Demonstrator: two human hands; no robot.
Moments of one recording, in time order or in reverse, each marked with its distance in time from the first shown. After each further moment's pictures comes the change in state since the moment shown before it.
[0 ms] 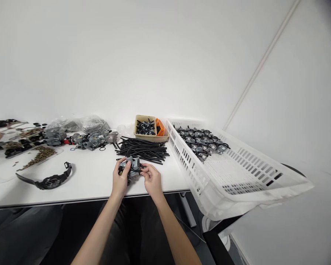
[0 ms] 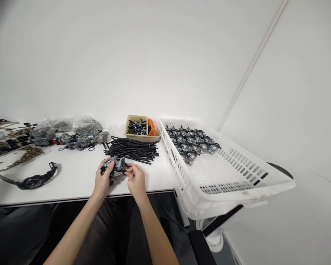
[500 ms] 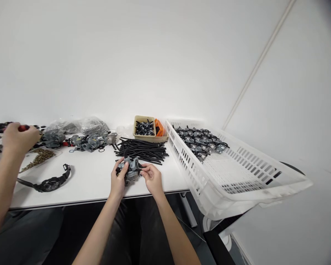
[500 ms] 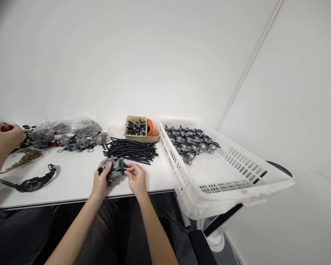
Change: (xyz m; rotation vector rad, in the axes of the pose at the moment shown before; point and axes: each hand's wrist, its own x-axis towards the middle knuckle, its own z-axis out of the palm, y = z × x) left_hand 0.000 0.011 0.005 -0.072 -0.004 -0.018; right_hand 0.005 -0.005 -0.003 0.115 0.035 0.077
